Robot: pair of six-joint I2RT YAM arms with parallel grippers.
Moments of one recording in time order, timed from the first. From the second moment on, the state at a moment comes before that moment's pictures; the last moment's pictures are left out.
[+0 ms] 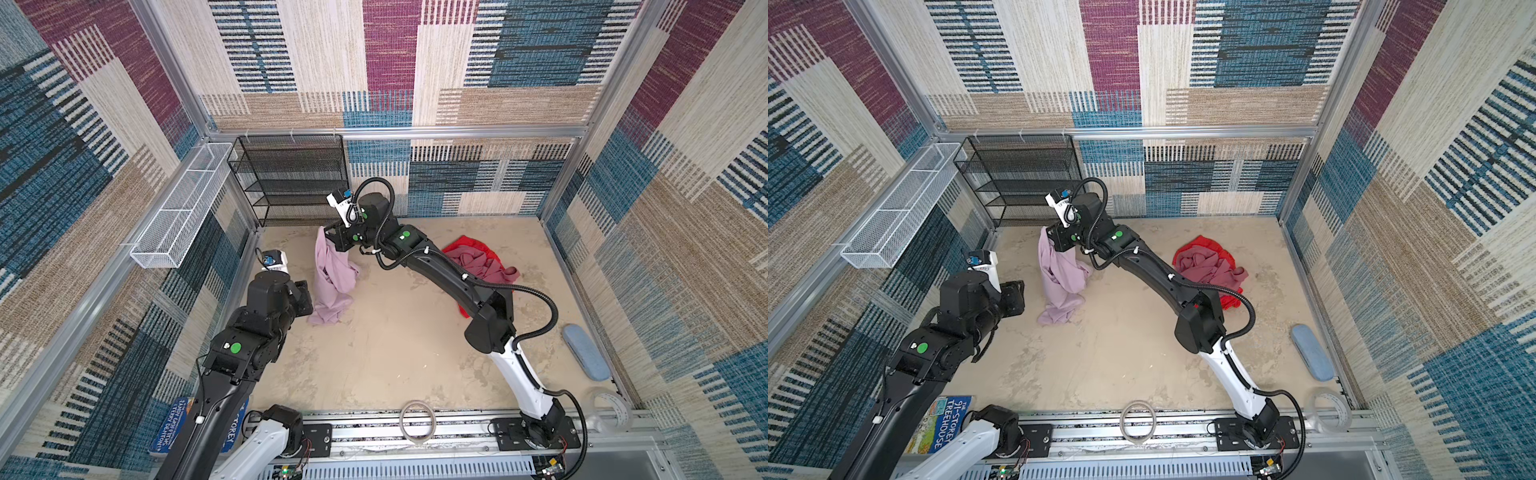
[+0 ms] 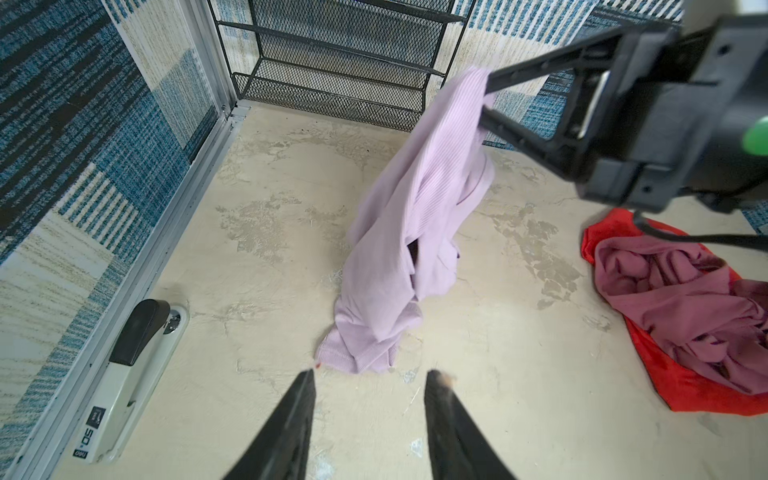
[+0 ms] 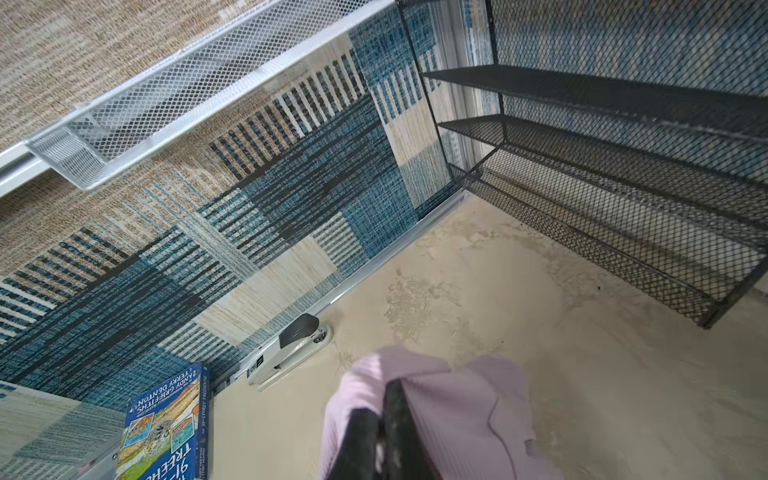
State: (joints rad) left arm -0.31 0.82 1.06 -0.79 -0.29 -0.34; right arm 0.80 2.40 2.49 -0.40 -0.37 0.29
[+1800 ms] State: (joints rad) left arm -0.31 1.33 0.76 -0.46 -0.21 -0.59; right arm 0.60 1.62 1.07 0.17 -0.14 0.46
